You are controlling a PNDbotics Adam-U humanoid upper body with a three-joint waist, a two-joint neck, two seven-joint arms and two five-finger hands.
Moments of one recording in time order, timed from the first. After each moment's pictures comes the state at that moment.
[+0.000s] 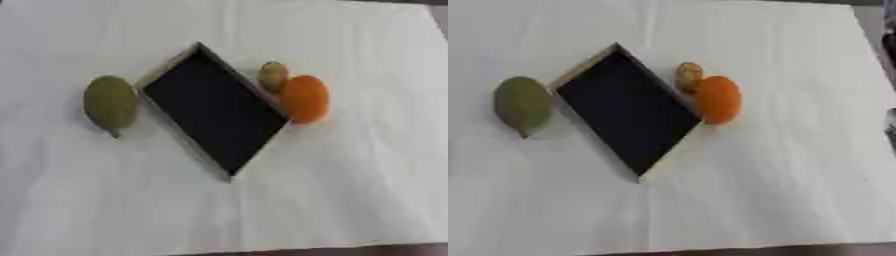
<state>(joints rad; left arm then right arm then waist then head) -0.34 0.40 0.08 -1.99 -0.02 -0.30 0.51 -0.36 -0.57 -0.12 -1.99 -0.01 -0.20 -0.29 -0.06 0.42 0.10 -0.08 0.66</state>
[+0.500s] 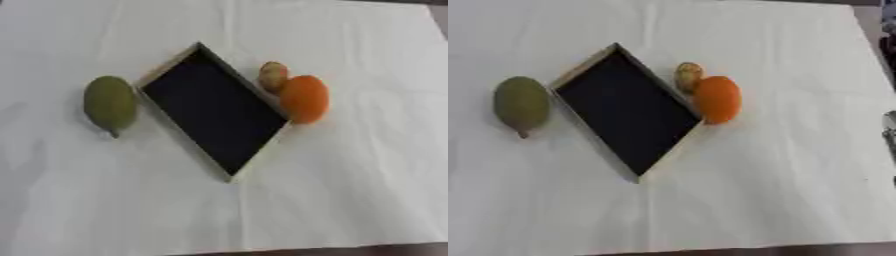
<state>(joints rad) -0.34 0.39 0.08 -1.99 -0.02 -0.29 0.50 -0.36 -0.56 -0.11 -1.99 -0.01 -0.19 -0.28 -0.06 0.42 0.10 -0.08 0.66</state>
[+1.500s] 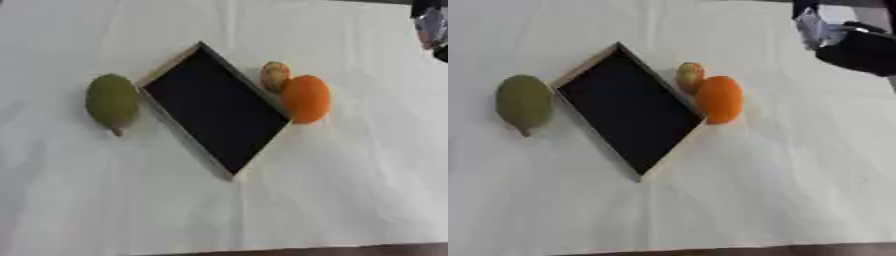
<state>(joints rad) -0.33 0.40 0.08 -1.99 -0.02 -0.29 0.49 -0.48 -0.94 0.10 -1.99 0.23 -0.09 -0.02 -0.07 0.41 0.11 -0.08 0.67</state>
